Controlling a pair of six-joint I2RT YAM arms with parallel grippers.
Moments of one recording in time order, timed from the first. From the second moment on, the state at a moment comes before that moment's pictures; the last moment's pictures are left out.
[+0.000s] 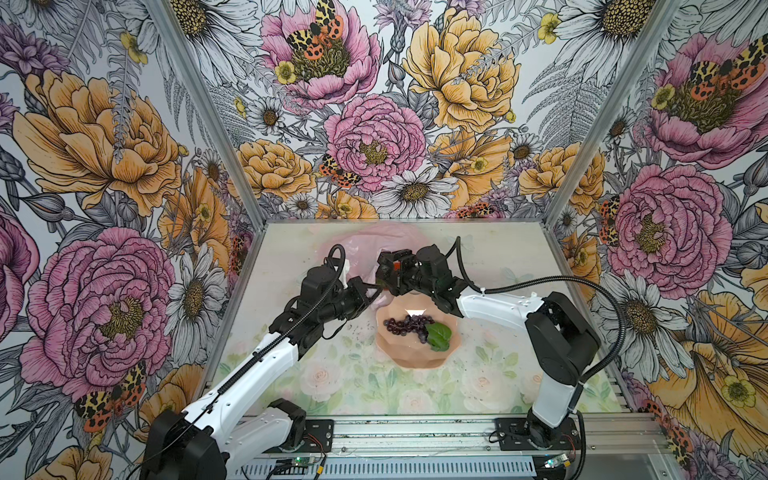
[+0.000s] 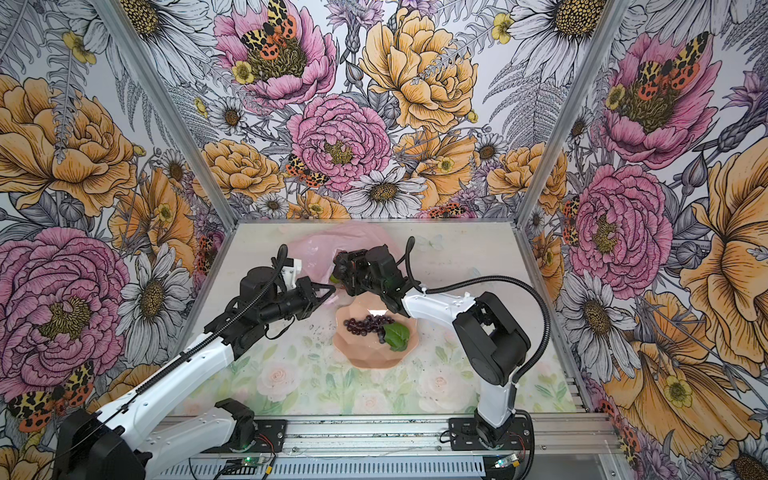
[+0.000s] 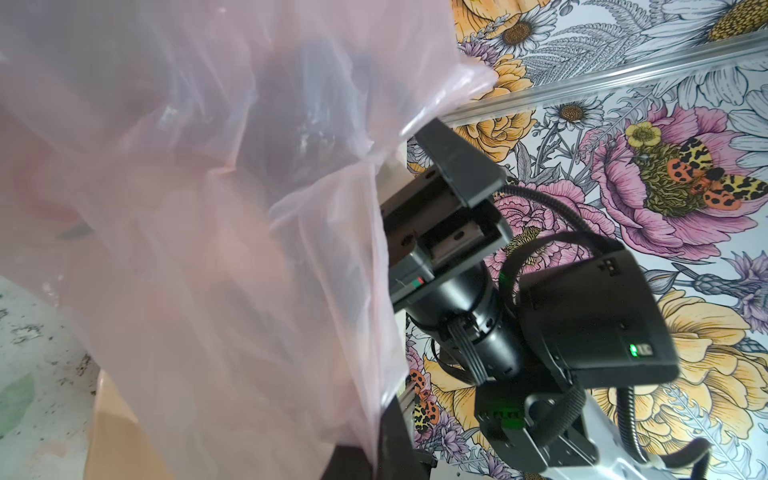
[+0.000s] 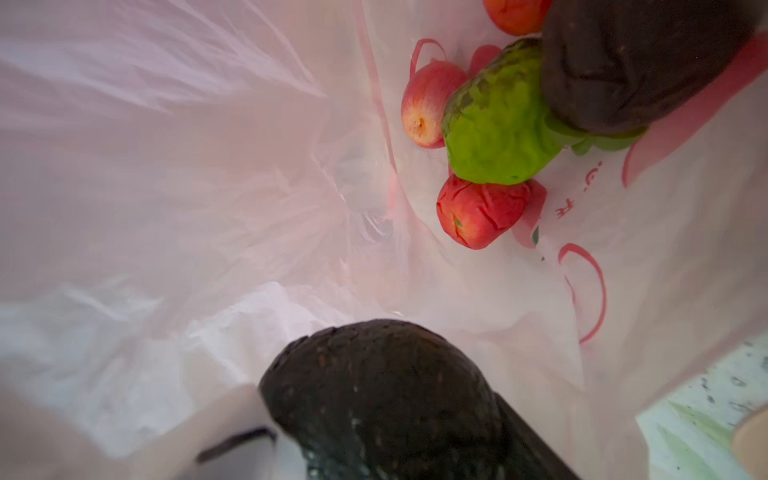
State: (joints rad) left arm -0.45 1.05 0.74 -0.10 0.42 -1.12; right arm 0.70 1.84 1.20 0.30 -0.21 1.94
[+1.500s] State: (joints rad) left arm -0.41 1.09 0.81 -0.21 0.46 -1.10; right arm 0.54 2.27 1.59 0.24 -0.21 1.94
